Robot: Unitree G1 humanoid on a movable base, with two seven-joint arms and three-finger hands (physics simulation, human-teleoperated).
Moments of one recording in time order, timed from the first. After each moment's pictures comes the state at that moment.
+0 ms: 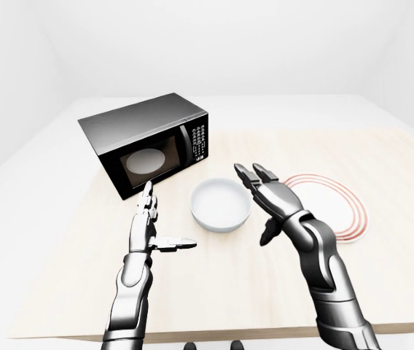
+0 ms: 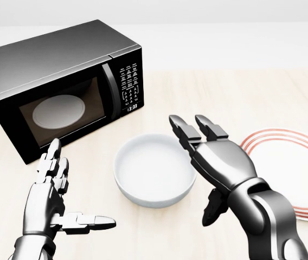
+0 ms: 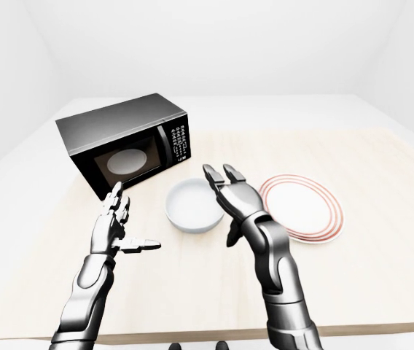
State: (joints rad) left arm 0.00 0.02 0.04 0.00 -0.02 0.00 -0.04; right arm -0.22 -0.14 0.01 -0.18 -1.05 -0.09 0.52
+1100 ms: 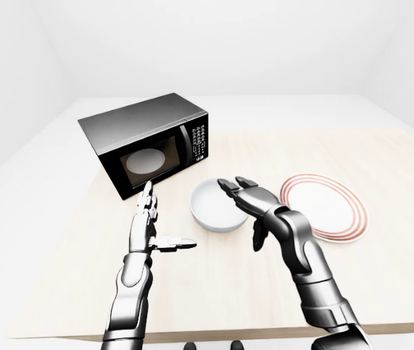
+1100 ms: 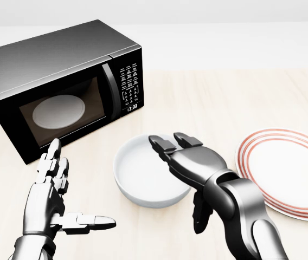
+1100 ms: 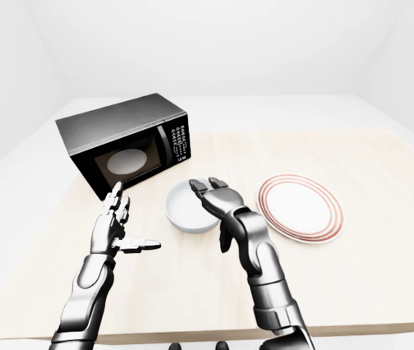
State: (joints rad) left arm 0.00 0.02 0.04 0.00 -0.02 0.00 -0.04; right arm -0.34 -0.10 0.09 0.01 -1.16 -0.09 0.67
